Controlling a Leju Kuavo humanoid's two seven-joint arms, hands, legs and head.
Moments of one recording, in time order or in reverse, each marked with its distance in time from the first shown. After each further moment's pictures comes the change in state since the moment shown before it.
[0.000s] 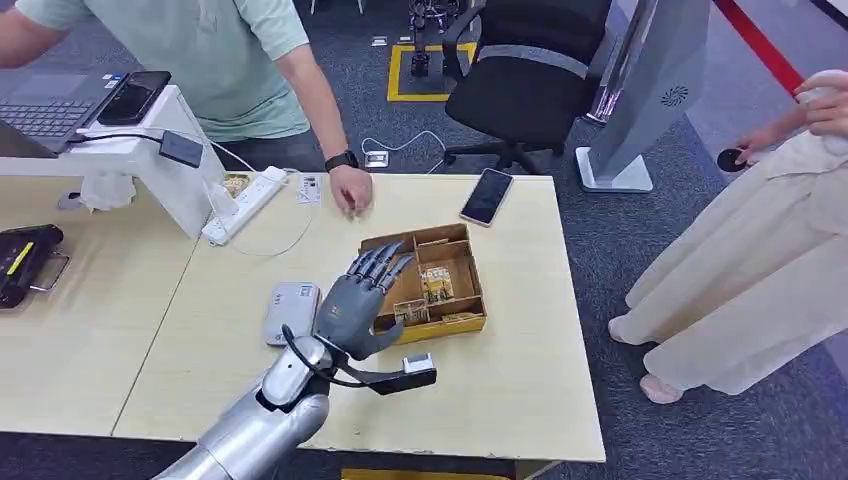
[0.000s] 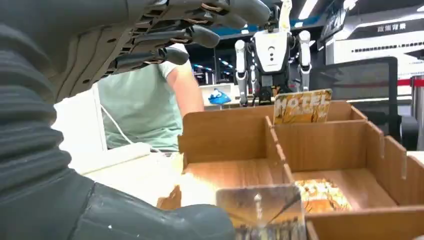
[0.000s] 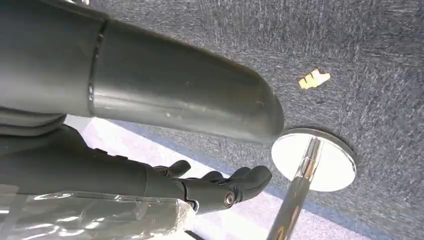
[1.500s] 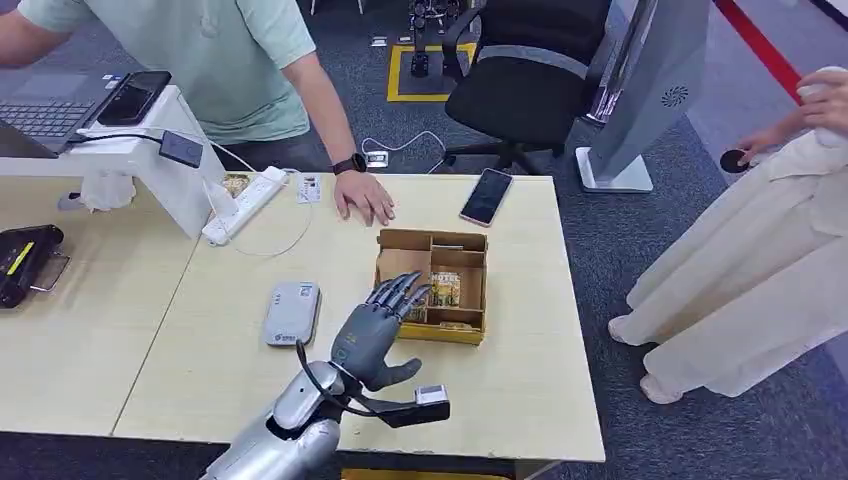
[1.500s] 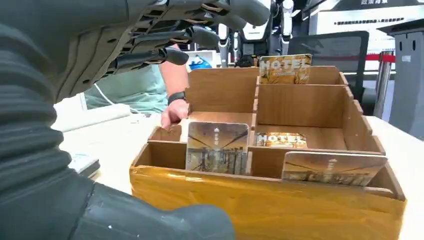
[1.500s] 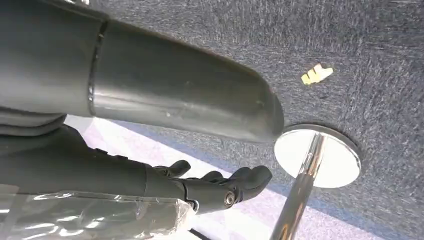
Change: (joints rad) left arm 0.084 -0.042 0.002 -0.030 0.067 -0.068 -0.051; right arm -0.002 0.003 -0.035 -0.014 0.021 0.000 -0.004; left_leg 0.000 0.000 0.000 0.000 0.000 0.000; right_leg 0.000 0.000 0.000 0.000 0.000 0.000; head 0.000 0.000
